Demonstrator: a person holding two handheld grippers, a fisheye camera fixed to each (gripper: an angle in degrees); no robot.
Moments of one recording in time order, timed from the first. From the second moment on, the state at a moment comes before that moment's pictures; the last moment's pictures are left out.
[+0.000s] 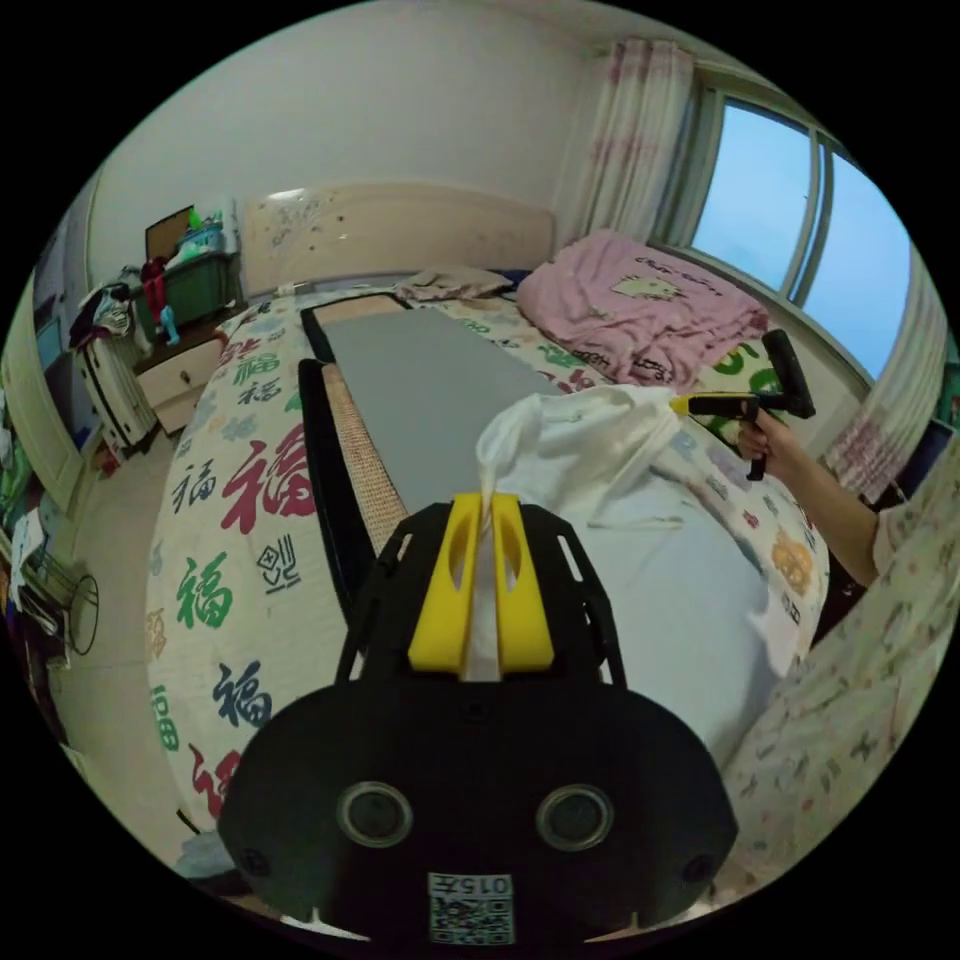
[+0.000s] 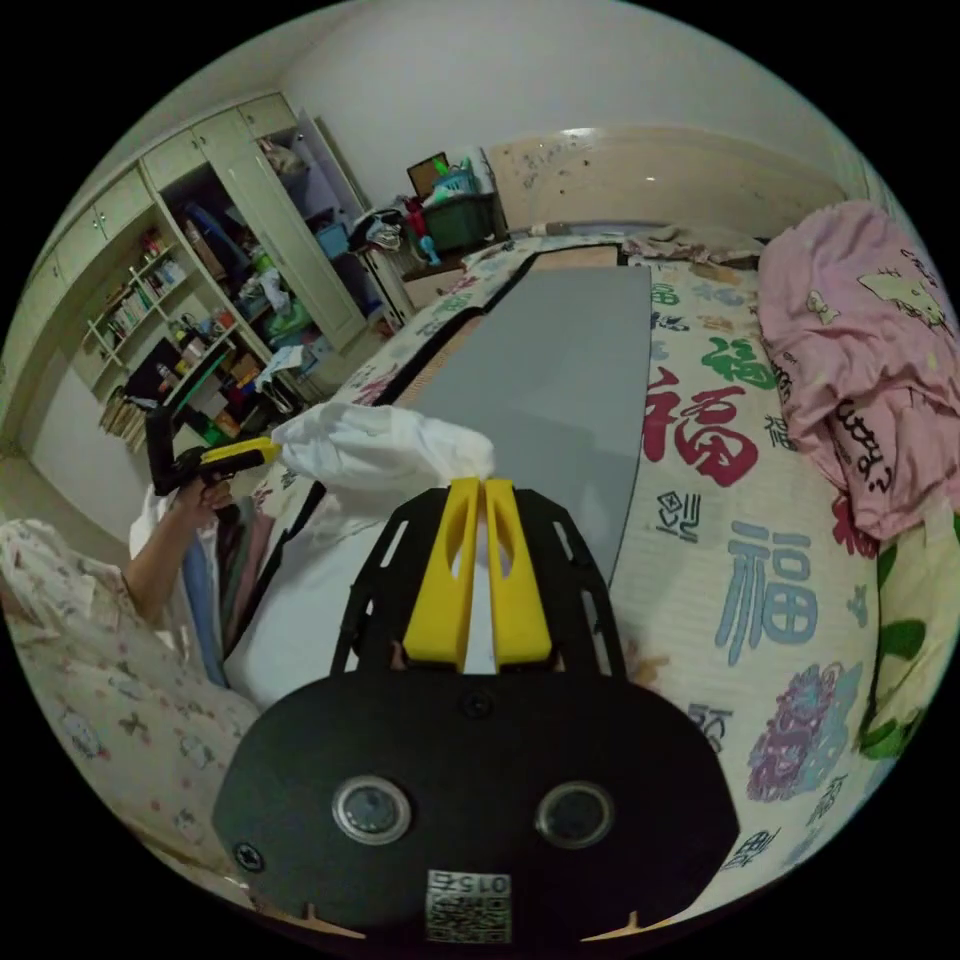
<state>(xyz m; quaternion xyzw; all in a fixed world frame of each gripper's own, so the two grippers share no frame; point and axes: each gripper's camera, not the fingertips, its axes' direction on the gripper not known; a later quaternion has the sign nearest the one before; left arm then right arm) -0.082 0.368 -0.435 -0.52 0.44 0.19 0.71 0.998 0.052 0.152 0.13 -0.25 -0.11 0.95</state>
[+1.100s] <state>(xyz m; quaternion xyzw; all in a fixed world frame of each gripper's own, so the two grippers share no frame) -0.085 0.176 -0.549 -0.68 0.39 0.28 0.55 0.731 0.343 -0.175 0.00 -0.32 -0.07 0.94</state>
